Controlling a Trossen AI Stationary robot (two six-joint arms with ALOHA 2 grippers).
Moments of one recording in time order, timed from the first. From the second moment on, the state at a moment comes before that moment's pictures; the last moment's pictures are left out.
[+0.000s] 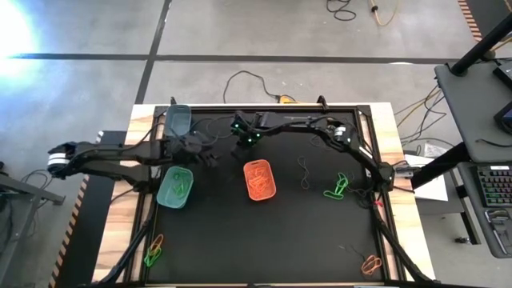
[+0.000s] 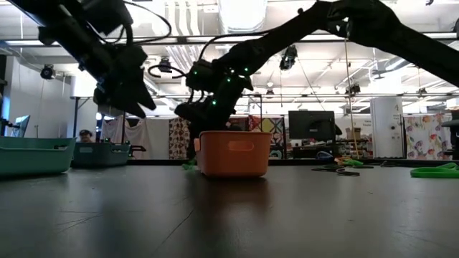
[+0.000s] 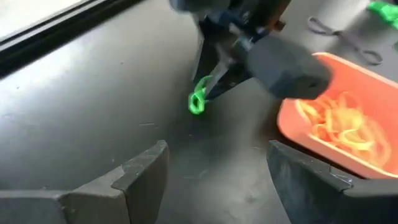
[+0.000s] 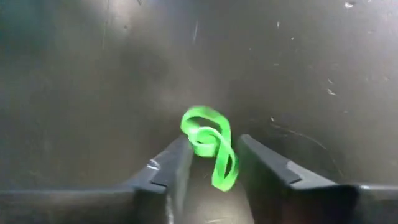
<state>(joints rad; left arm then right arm) 0.20 1.00 0.55 -0.30 -0.27 -0.45 -0.33 2.42 2.03 -0.67 -0.16 0.24</state>
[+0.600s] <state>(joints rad) 0.33 1.31 0.56 0.04 -0.10 -0.39 -0.31 2.20 2.02 -1.09 -0.15 -0.05</state>
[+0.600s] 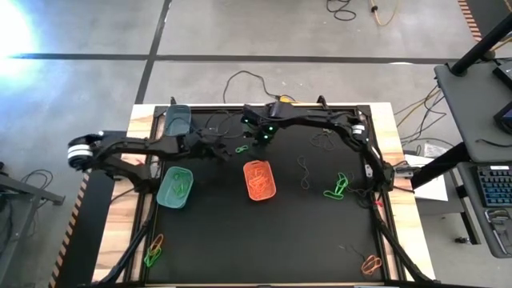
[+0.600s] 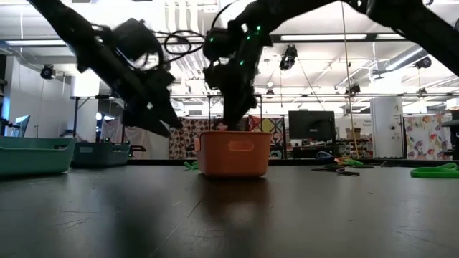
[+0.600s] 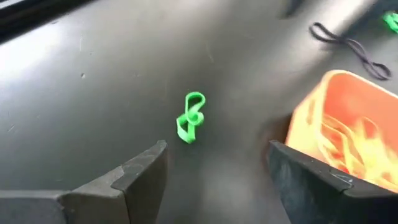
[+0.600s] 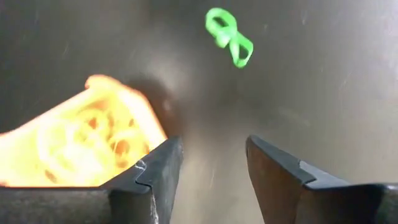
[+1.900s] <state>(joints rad) 0.39 1.67 0.61 0.23 -0.06 -0.24 -0.21 1.45 1.43 -1.01 0.11 0.27</state>
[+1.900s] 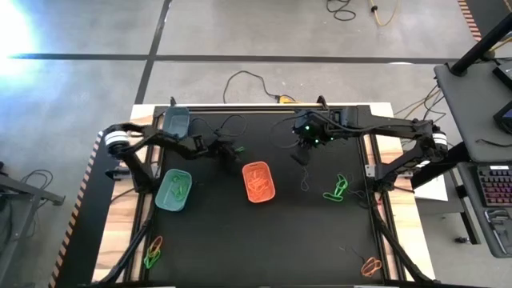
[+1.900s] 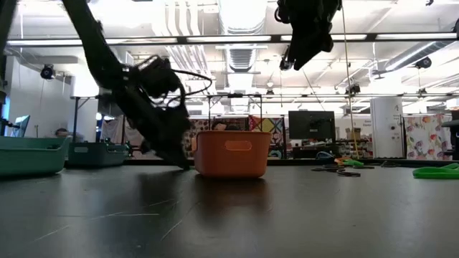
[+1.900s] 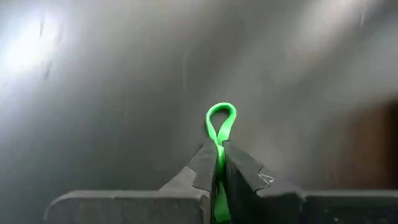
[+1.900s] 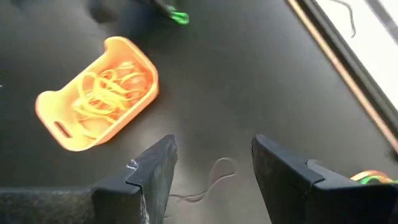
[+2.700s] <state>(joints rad) -0.08 1.19 0.91 -1.24 0.00 -1.02 -0.28 1.45 1.42 -1.01 0.13 0.14</state>
